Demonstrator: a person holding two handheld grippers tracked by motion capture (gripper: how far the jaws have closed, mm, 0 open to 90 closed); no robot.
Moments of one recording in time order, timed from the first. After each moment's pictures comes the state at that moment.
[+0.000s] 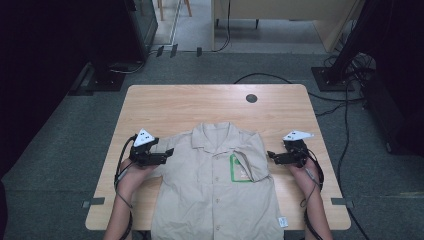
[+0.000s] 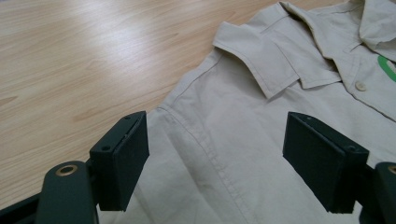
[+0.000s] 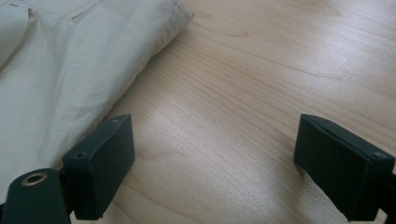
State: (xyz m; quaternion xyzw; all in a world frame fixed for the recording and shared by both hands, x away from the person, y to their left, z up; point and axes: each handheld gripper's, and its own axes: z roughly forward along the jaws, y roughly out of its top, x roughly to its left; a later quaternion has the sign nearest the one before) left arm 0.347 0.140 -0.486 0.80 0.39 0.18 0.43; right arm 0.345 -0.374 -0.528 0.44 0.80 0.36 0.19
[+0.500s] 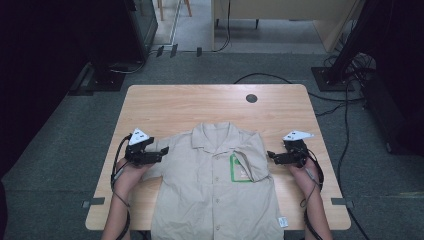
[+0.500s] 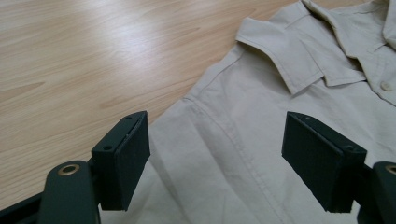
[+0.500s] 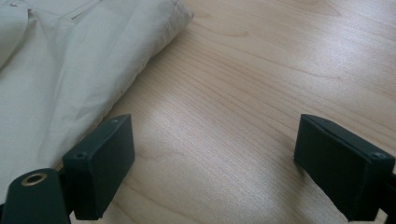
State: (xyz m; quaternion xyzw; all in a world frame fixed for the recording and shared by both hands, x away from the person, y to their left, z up) left arm 0.352 0.157 -0.490 0.79 0.41 0.18 0.42; right arm 0.345 -0.373 -0.528 0.44 0.80 0.36 0.19
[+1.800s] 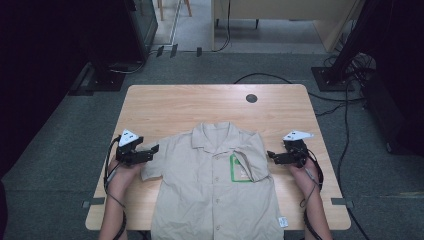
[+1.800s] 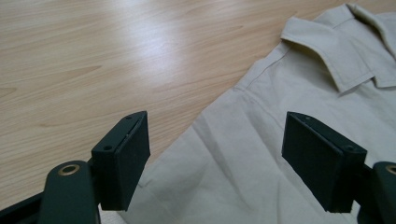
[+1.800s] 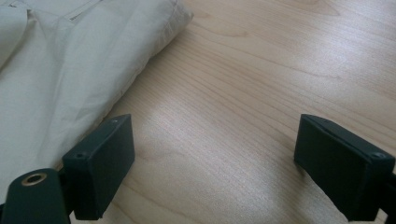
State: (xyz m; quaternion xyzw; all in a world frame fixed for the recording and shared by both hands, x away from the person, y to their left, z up) left arm 0.353 0.183 -0.498 0.77 0.44 0.21 0.41; right arm 0.345 -0.373 -0.528 0.44 0.80 0.36 0.19
